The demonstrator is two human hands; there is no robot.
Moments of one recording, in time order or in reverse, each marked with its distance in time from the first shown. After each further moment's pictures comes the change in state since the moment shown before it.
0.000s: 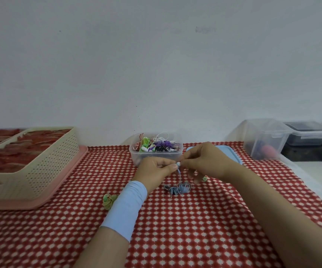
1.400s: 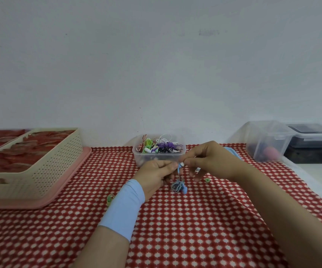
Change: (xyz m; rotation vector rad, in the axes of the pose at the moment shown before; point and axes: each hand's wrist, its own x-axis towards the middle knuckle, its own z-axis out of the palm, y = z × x) left_hand 0.002 -0.005 -0.002 -0.517 -0.211 -0.197; right_hand -0.005 -0.007 -0.007 -0.004 -0.040 -0.123
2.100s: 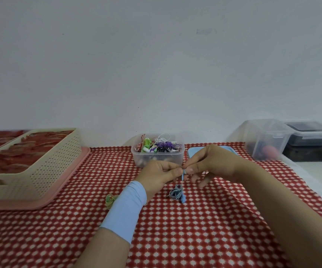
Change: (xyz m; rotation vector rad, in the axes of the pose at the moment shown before) left_hand 0.002 -0.008 0.001 0.365 -0.006 0.158; right_hand -0.003 0.004 -0.010 0.118 -0.129 0.232
